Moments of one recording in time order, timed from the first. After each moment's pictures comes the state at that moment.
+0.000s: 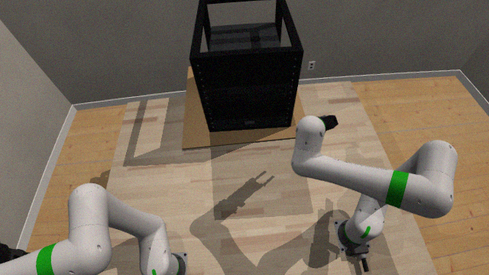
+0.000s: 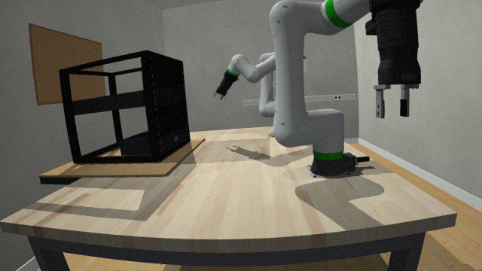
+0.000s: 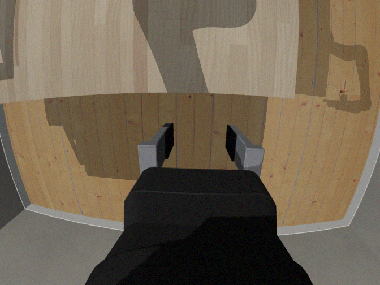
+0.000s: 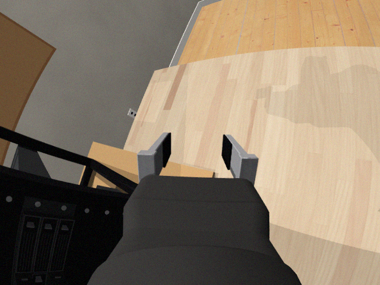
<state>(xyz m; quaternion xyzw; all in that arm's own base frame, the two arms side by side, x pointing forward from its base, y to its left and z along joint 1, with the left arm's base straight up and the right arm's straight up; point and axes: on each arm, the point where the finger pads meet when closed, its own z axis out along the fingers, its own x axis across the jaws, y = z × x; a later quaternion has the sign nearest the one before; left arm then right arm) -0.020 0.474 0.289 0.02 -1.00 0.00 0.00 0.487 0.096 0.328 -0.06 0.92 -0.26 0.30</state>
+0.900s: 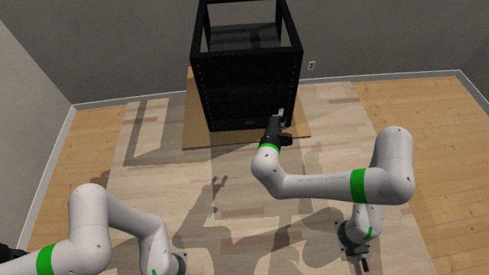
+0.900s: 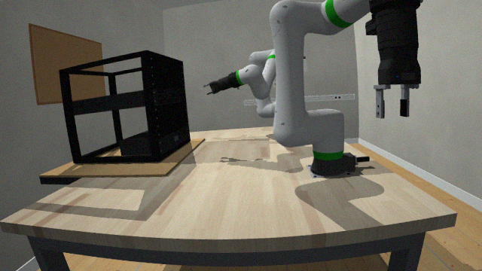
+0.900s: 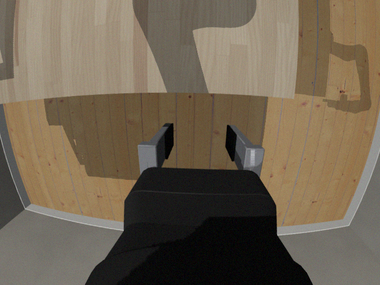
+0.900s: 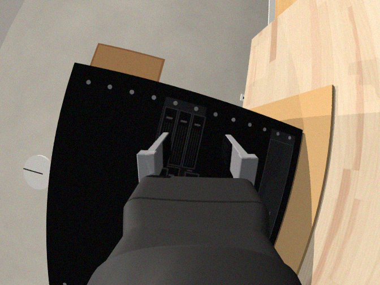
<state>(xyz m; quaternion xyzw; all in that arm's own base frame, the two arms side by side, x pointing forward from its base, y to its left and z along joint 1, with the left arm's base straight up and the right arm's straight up) -0.020 0.474 0.289 0.02 -1.00 0.00 0.00 0.509 0.324 0.377 0.02 0.78 -0.17 0.60</state>
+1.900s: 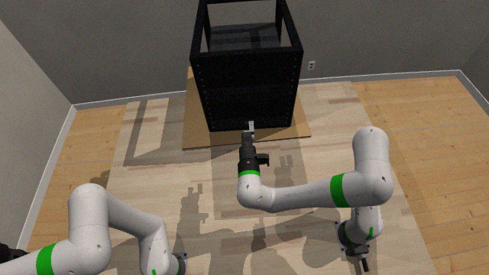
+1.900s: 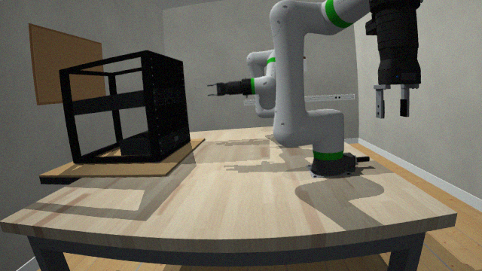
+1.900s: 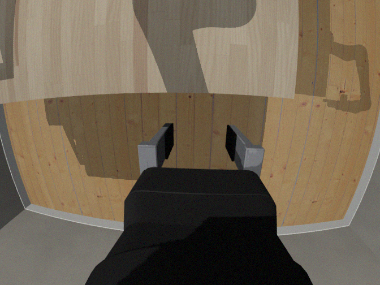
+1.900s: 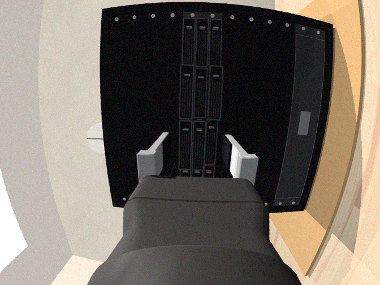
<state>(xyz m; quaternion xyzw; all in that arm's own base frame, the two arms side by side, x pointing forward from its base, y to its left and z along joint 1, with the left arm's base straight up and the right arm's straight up) -0.020 0.474 0.289 0.02 -1.00 0.00 0.00 0.458 0.478 0.366 0.01 0.71 -0.01 0.71</state>
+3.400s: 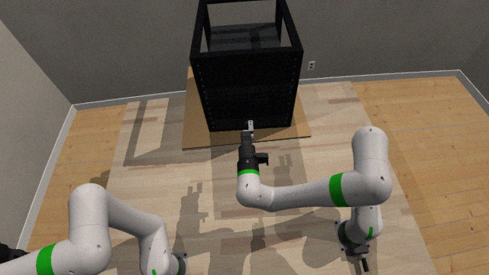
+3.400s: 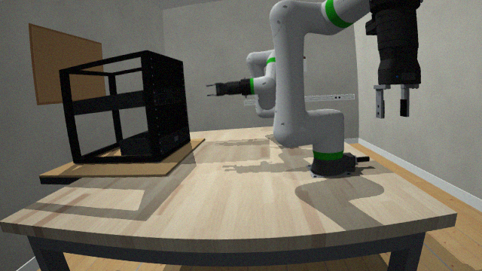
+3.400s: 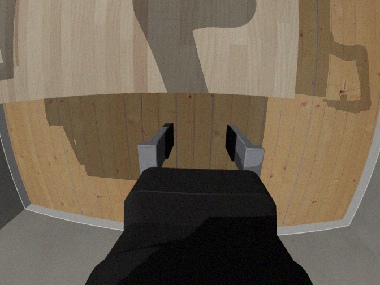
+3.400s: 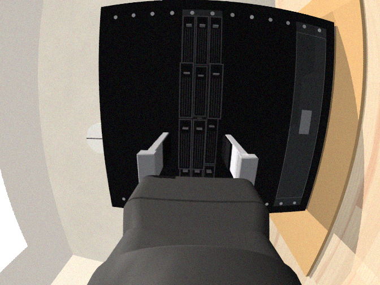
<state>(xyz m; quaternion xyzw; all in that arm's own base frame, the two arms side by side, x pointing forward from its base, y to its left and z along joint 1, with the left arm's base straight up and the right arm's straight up) -0.020 0.474 0.289 0.02 -1.00 0.00 0.00 0.463 0.481 0.366 0.01 0.71 -0.01 0.71</state>
